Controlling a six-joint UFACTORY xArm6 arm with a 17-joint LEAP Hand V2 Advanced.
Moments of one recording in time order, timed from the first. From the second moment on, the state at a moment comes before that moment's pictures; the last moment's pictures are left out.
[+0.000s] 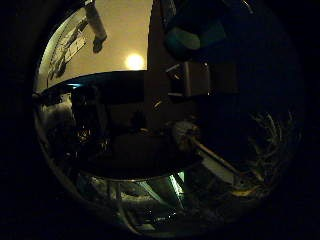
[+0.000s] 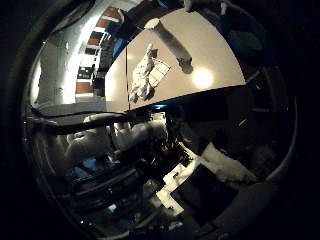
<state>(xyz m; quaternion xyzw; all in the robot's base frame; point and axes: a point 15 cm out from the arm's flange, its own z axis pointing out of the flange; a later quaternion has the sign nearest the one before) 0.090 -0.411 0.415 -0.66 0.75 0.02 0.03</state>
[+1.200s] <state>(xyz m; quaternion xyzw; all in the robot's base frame) 0.141 -0.397 0.325 -0.52 0.80 0.04 0.31</state>
